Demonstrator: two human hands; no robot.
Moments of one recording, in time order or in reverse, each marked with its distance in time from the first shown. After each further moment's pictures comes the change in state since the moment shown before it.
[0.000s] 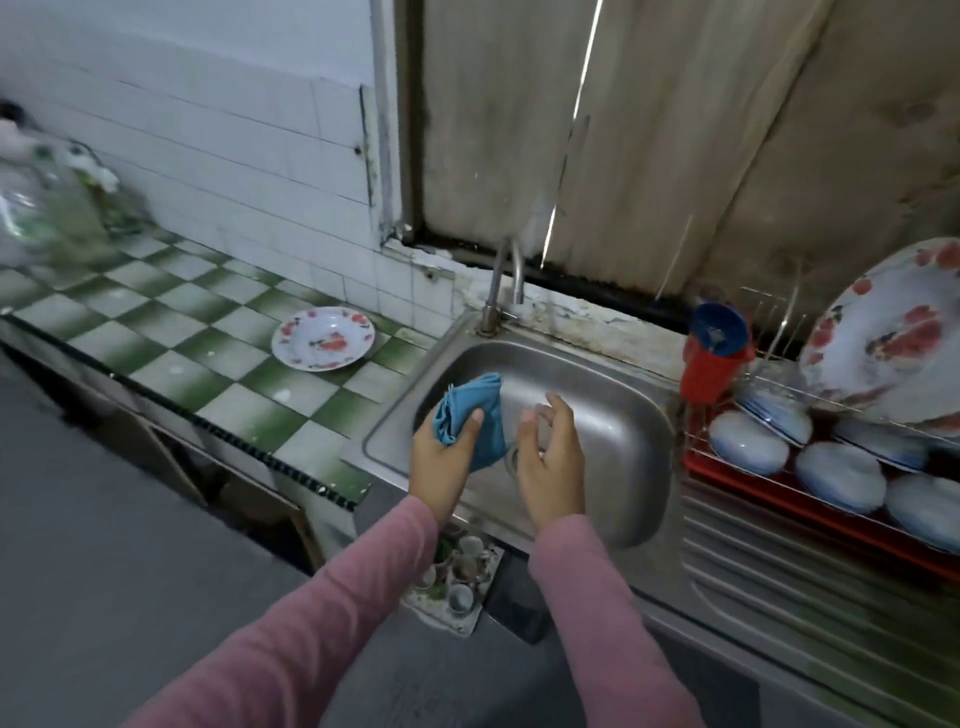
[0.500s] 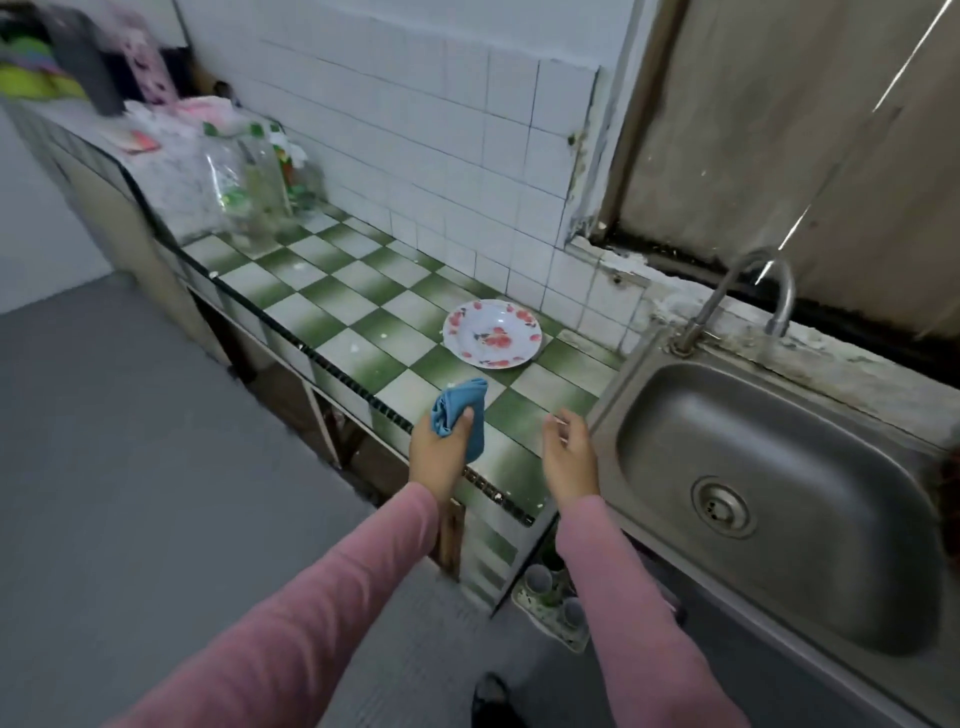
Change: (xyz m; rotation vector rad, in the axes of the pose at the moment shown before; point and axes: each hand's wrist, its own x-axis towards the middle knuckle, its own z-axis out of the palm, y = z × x) left_hand 0.091 0.007 -0.273 0.112 0.300 -0.080; right_hand -0.001 -0.059 0.265 0.126 -0.254 0.296
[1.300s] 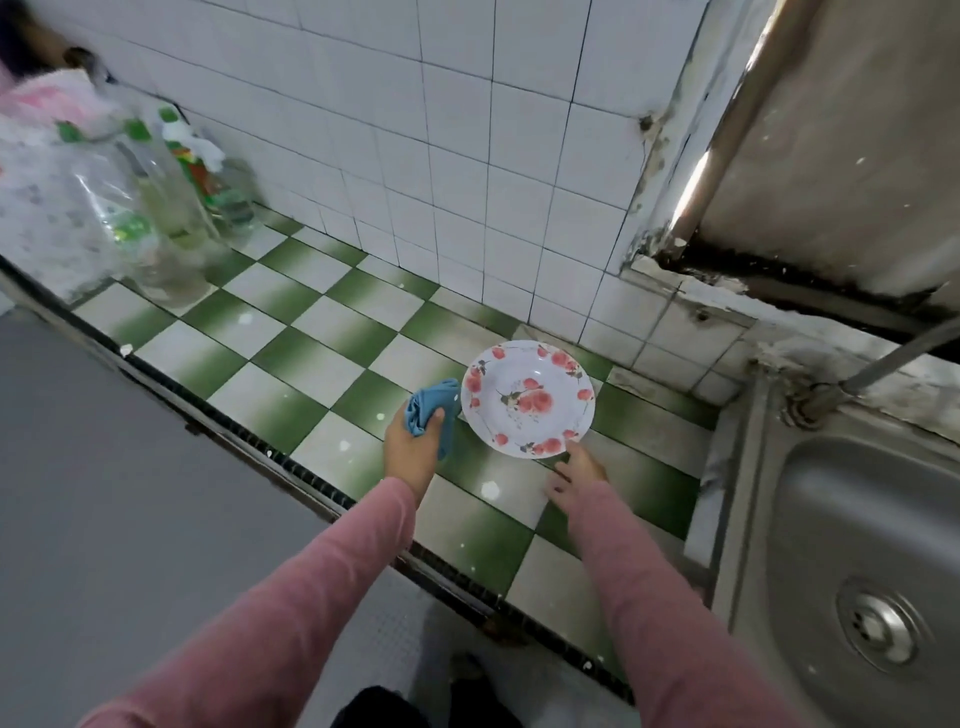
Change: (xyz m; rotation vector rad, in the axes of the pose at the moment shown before) left_hand 0.333 -0.019 -0.016 0.226 -0.039 -0.116; right_hand 0.276 0.003 0.146 0.536 0.145 0.741
